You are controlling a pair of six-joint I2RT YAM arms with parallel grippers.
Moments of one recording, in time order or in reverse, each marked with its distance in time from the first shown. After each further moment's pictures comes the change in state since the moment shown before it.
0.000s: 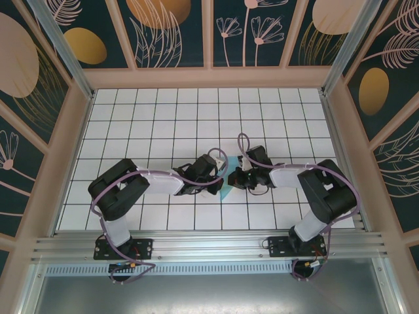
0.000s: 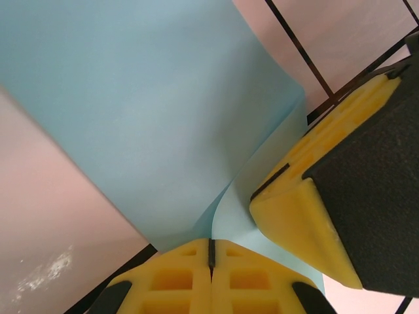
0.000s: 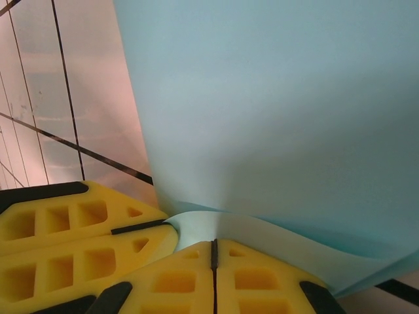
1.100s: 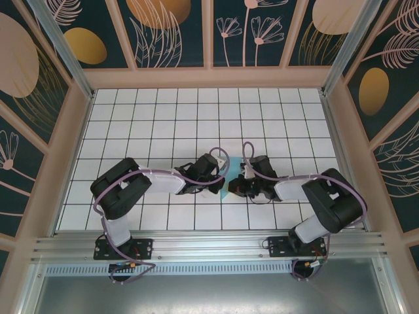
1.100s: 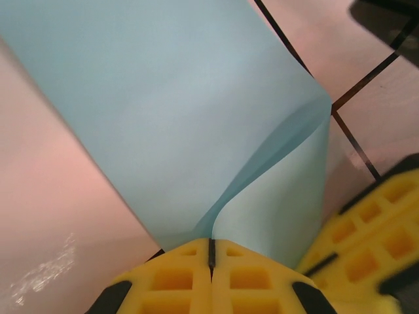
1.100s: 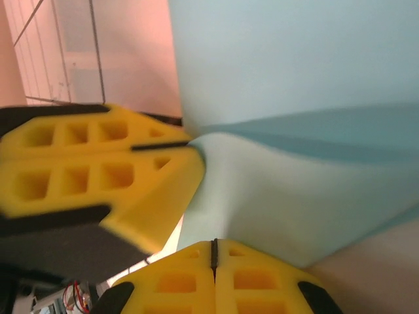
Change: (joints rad) left arm 0.000 0.019 0.021 0.002 -0.007 0.008; right arm 0.035 -0.106 -0.195 0.237 -0.052 0.139
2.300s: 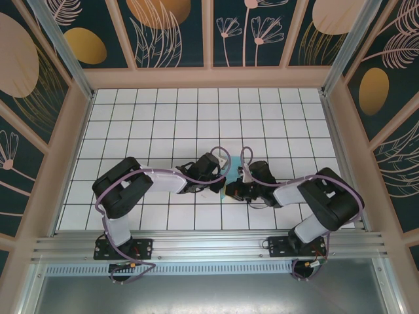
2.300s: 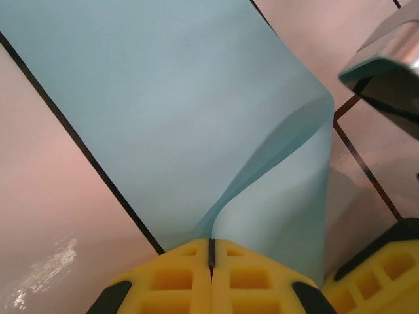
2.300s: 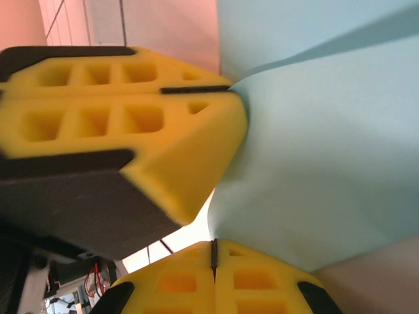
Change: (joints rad) left arm 0.000 0.017 0.021 -0.003 -0.006 0.004; right arm 0.053 0.027 -0.074 0.205 -0.018 0.106
